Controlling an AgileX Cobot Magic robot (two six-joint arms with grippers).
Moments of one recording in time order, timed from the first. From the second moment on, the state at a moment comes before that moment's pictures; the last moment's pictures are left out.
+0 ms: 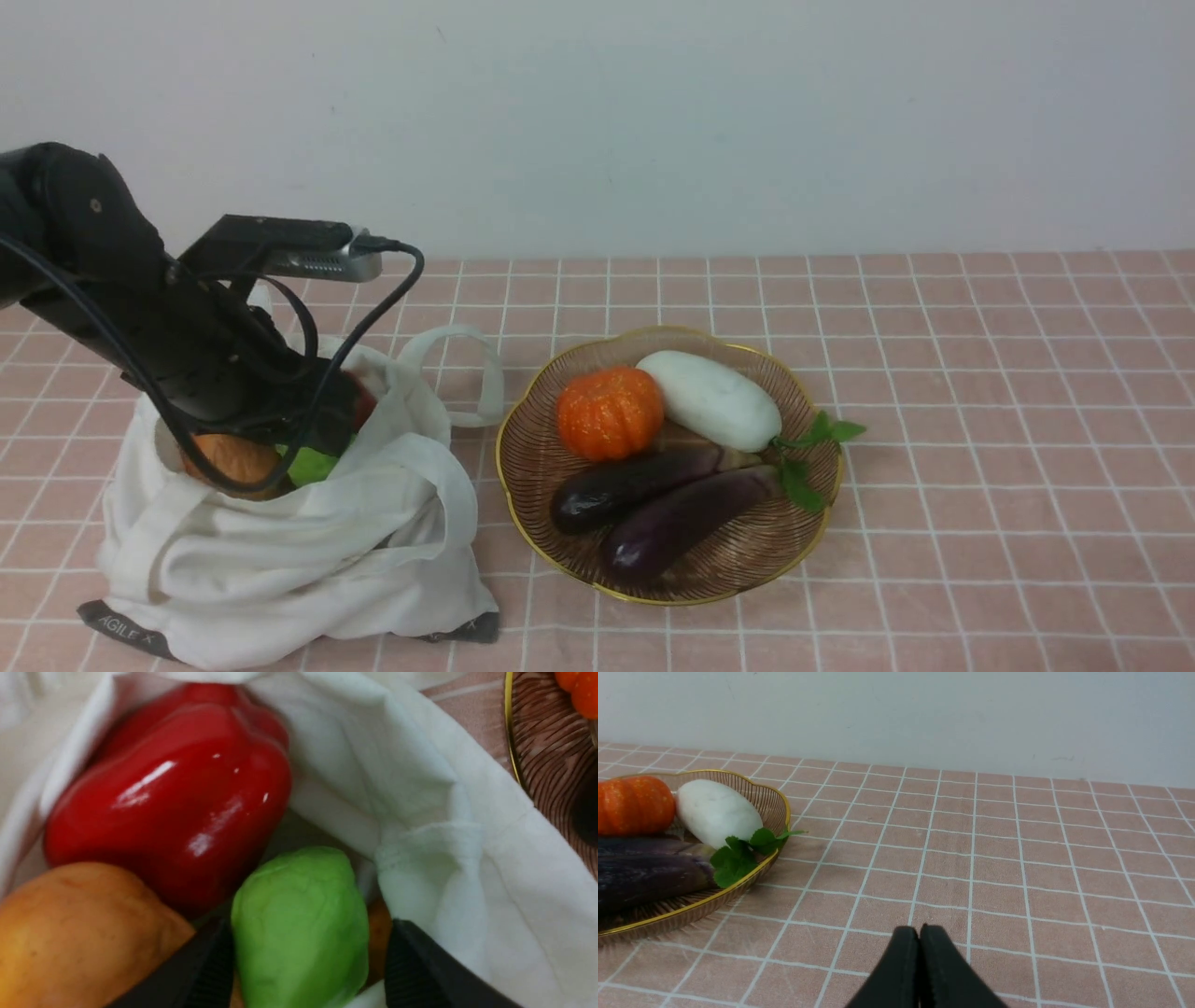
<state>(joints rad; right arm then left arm) 0.07 -0.01 0.02 0.08 0.37 -0.10 -0.07 1.65 -1.11 -0.30 0.79 0.32</state>
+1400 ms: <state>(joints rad) 0.07 -0.01 0.02 0.08 0.37 -0.10 -0.51 1.76 -1.39 -0.66 0.65 0.46</state>
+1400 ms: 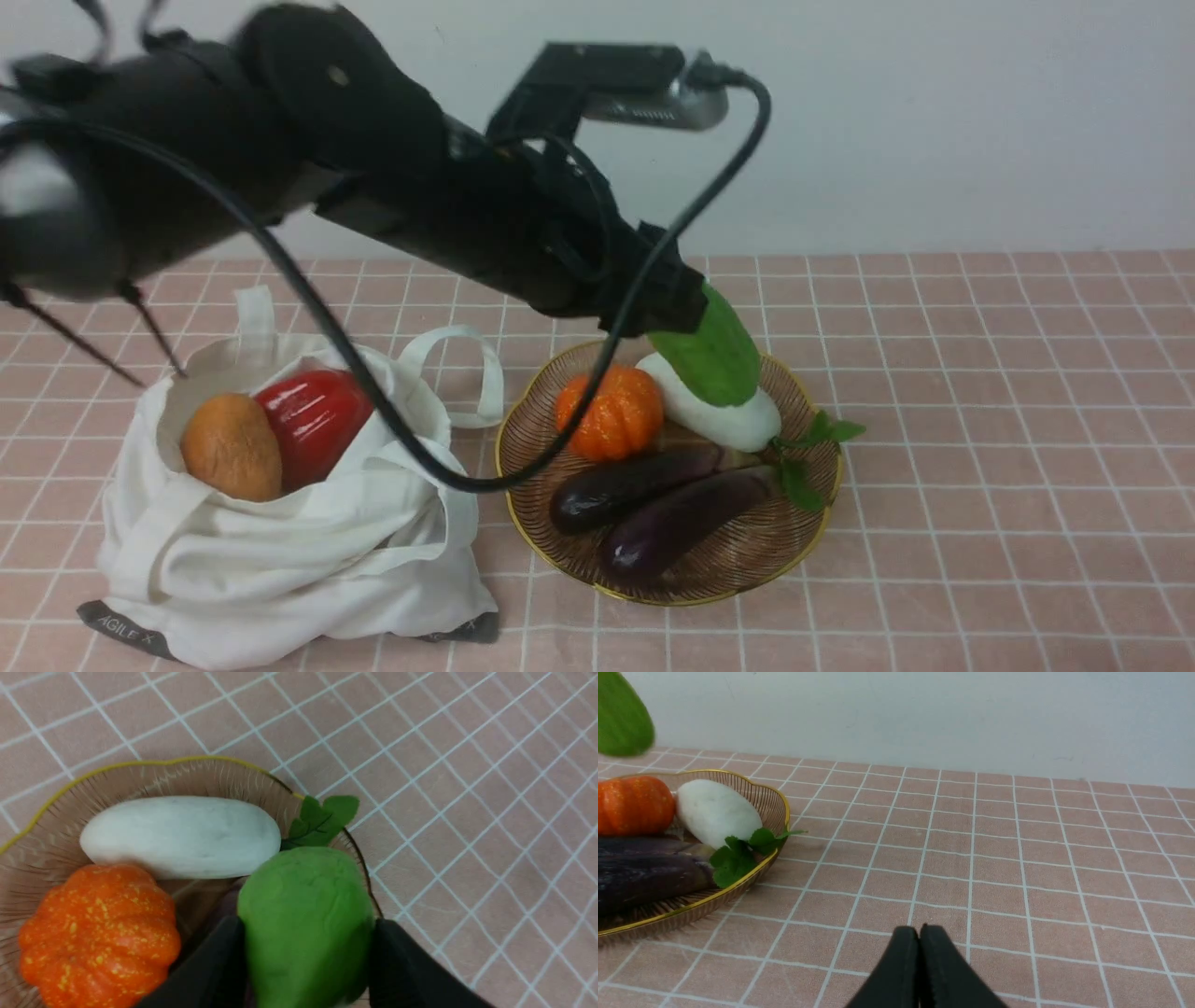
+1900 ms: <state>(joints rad) 0.07 -0.01 0.02 0.08 0.37 -0.10 -0.51 1.88 -1.39 -0.63 0.59 0.46</state>
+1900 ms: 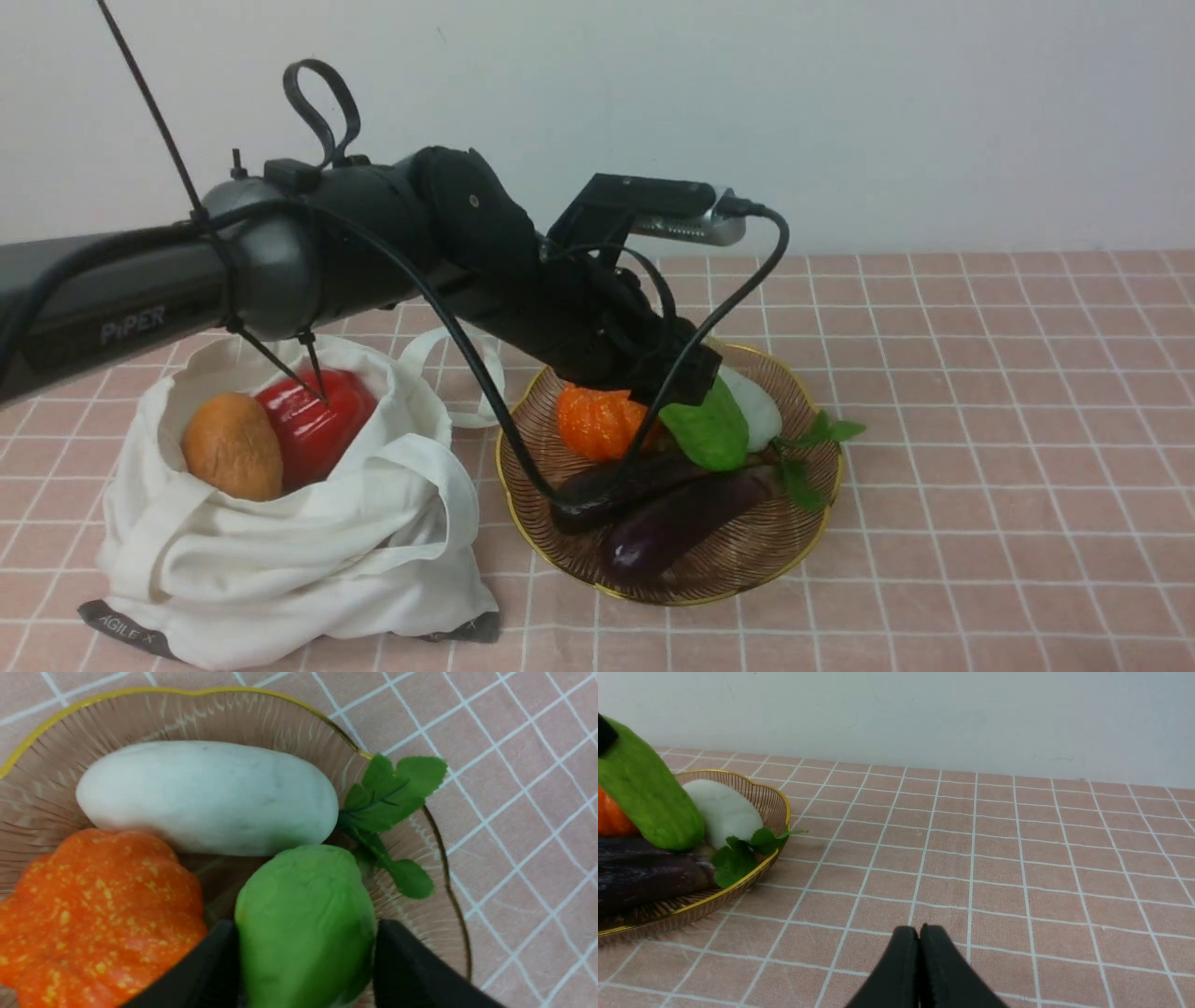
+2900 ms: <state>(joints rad) 0.07 -0.01 0.02 0.08 0.37 -0.10 -0.50 0.74 -1.16 0.32 0.83 -0.20</state>
